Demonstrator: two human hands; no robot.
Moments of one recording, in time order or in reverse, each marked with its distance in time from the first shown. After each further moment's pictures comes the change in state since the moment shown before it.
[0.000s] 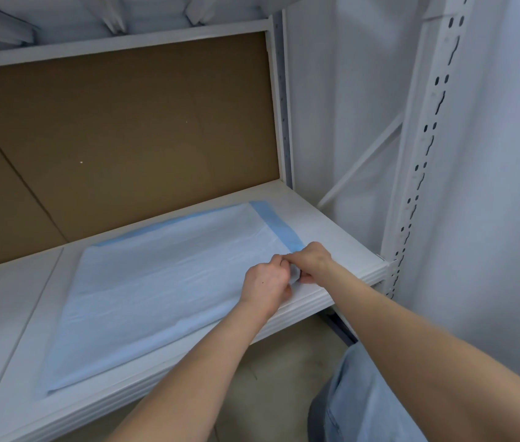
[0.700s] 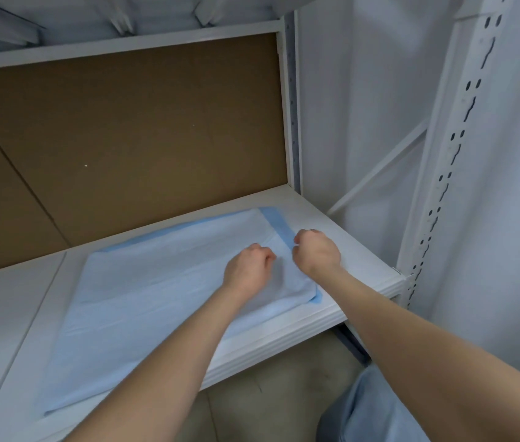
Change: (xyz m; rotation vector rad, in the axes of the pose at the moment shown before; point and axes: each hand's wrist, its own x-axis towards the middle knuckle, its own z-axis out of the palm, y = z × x) left_hand 0.035 -0.063 0.003 -0.407 0.036 -0.168; right_hand 0.018 -0.031 0.006 -0.649 0.301 -0.383
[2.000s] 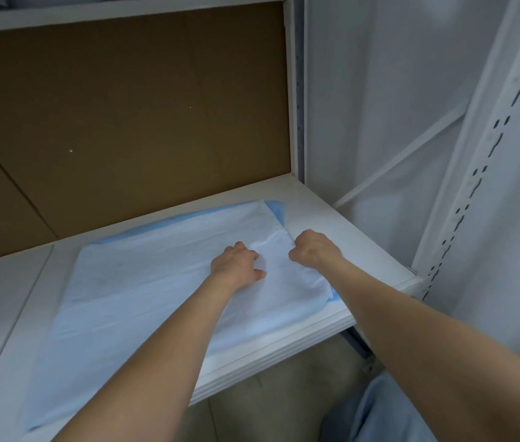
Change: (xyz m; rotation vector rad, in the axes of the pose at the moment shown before) left_hand 0.032 -0.037 0.005 0.265 -0.384 -0.134; right_hand 0.038 -0.002 0.026 0.114 -0.257 0.146
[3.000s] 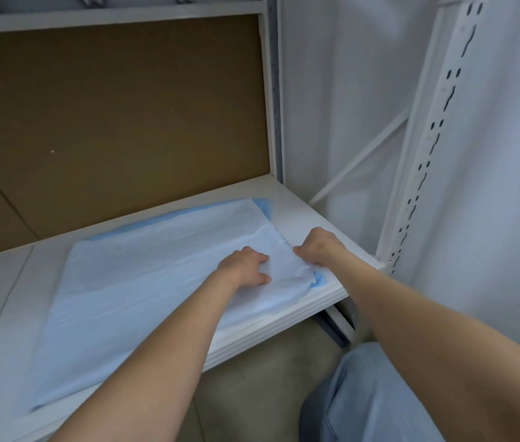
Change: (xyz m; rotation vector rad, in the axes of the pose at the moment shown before) left_hand -0.023 0.044 0.004 -0.077 -0.077 0.142; right_hand -0.036 0.041 -0.033 0.017 0.001 0.091
